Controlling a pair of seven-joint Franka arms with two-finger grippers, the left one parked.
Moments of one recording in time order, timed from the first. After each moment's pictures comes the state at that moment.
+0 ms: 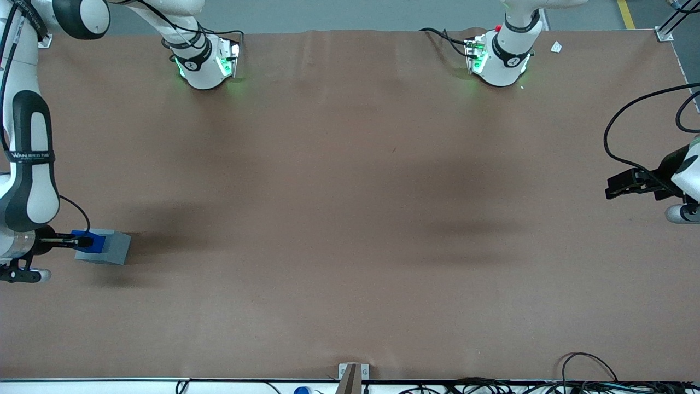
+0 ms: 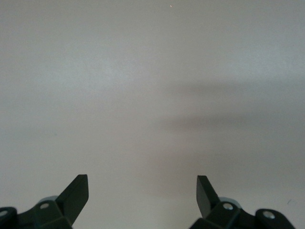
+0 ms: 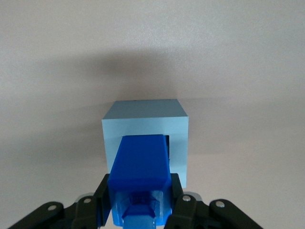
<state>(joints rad) -0.22 0.69 -0.09 -1.36 -0.01 1.87 -0.20</state>
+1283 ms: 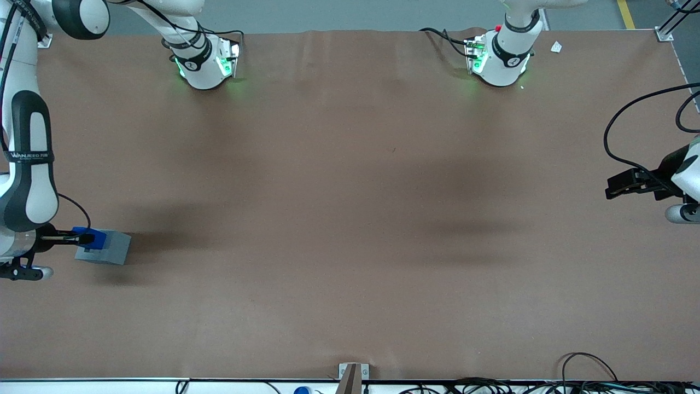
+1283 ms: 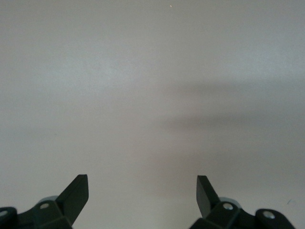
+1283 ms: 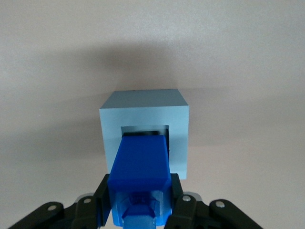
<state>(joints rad) -0.23 0.69 -0.09 -1.36 -0.01 1.84 -0.20</state>
